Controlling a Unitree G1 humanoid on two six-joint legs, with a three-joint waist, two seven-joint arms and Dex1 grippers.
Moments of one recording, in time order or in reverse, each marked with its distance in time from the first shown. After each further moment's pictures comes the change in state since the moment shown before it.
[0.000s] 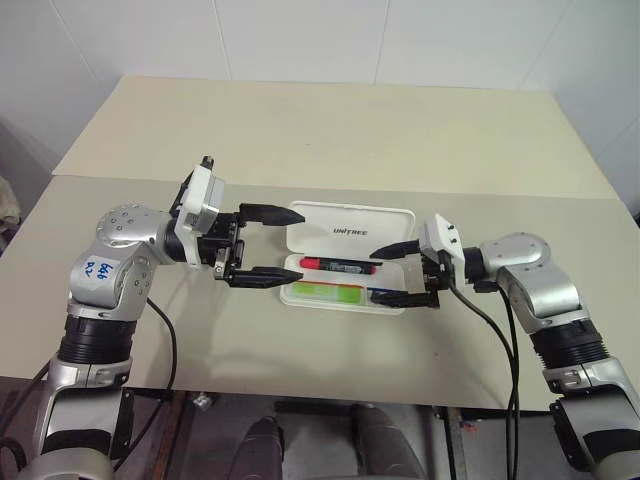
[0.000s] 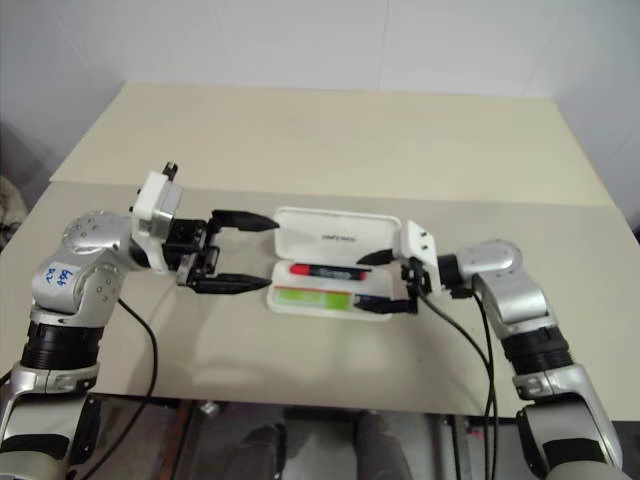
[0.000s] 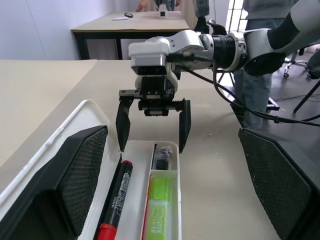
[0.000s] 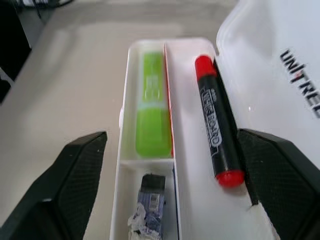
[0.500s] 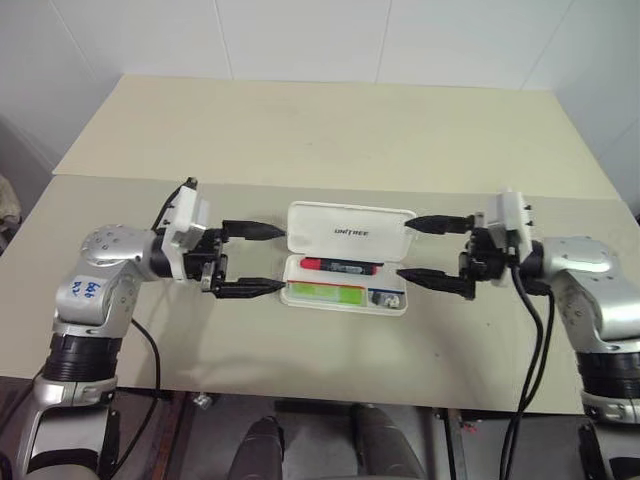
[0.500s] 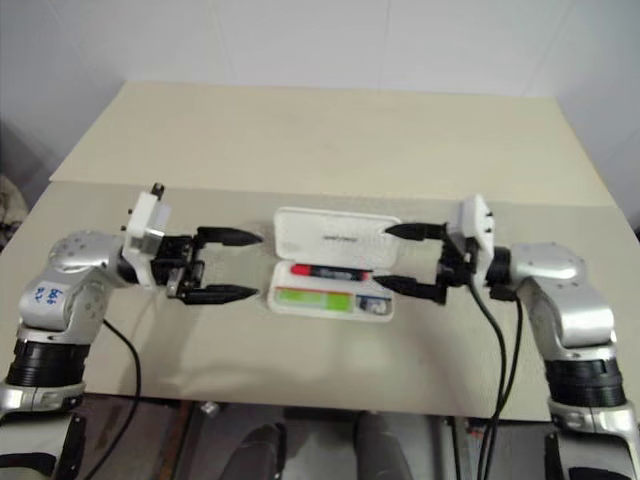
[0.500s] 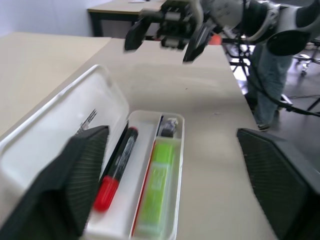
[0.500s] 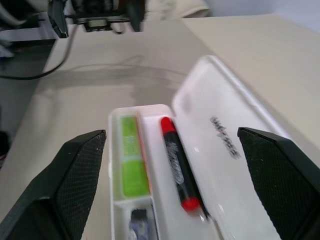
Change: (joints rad) left arm 0.116 0.053 0.055 0.006 0.016 -0.028 -0.003; right arm 0.195 -0.092 -0.296 -0.294 0.196 0.138 -0.155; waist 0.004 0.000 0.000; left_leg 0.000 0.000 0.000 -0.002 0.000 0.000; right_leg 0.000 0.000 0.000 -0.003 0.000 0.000
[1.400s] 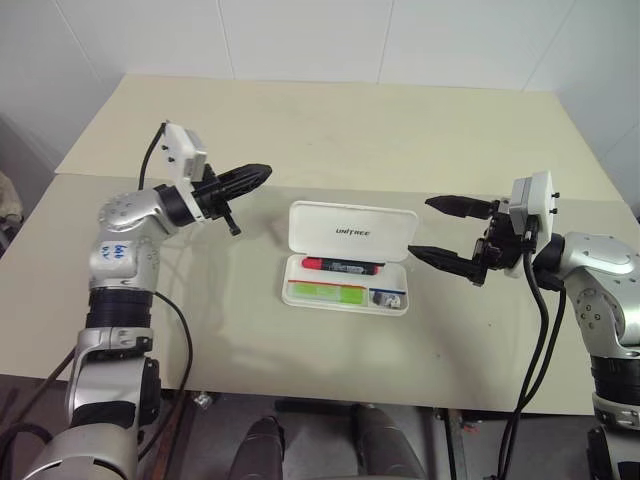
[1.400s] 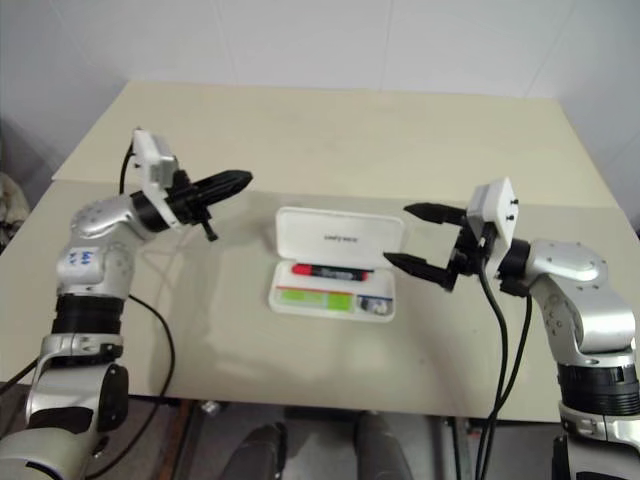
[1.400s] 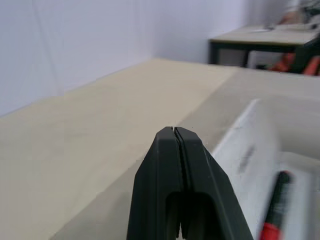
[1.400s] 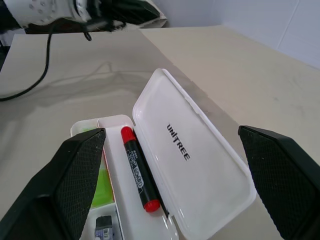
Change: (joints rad) left arm -0.302 -0.190 0.026 0.479 0.222 -0.225 0.383; right arm -0.012 0.006 -0.012 -0.013 0.026 -0.009 -0.120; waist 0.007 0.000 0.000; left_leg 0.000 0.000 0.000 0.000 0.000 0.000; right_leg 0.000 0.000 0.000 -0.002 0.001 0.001
